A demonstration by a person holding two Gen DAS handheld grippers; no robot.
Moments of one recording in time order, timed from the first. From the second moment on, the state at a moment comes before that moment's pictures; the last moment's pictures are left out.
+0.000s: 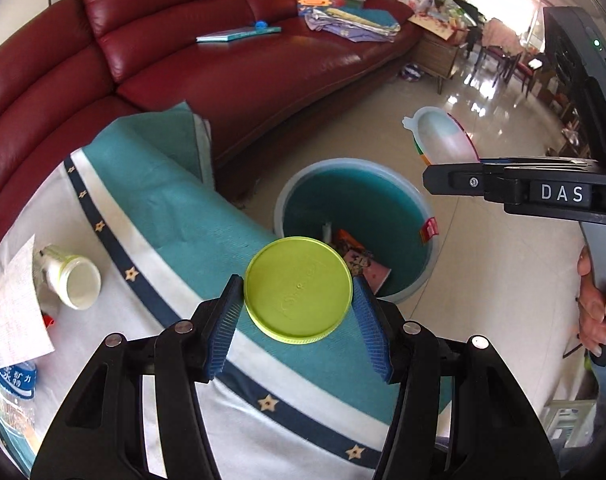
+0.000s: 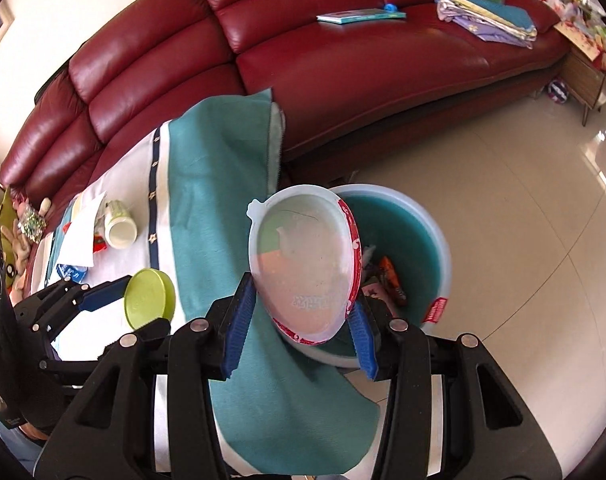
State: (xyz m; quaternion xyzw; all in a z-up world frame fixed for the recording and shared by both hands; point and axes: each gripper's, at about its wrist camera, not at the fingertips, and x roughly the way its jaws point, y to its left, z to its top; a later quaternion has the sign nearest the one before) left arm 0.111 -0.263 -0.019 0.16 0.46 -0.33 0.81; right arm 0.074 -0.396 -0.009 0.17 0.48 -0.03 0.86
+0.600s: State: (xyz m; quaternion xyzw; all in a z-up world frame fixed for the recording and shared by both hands) left arm 0.137 -0.365 -0.066 0.17 0.49 -0.36 0.77; right arm 0.077 -0.462 -0.034 0.19 0.51 -0.07 0.84
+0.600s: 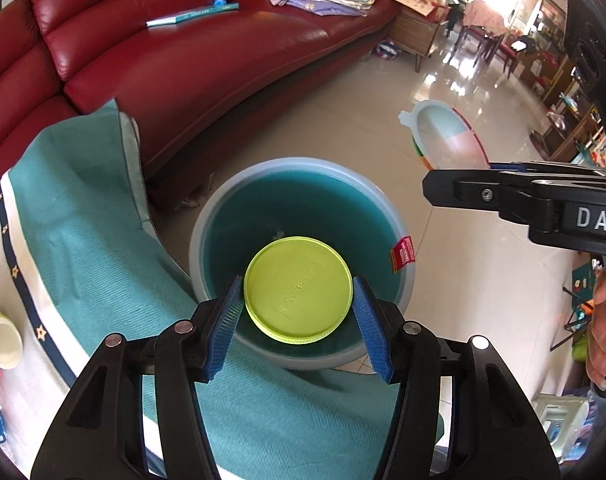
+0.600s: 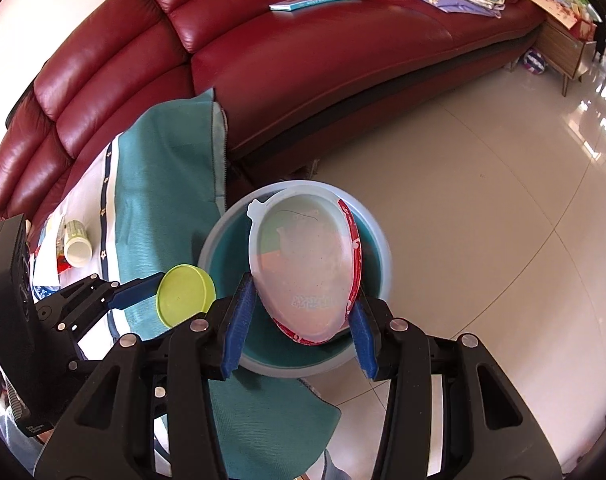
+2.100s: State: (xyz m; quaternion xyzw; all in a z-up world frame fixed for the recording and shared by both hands) left arm 0.142 -0.260 -0.064 0.13 0.52 -0.31 0.79; right arm 0.109 -0.385 -0.039 0.15 0.56 -0.07 0.81
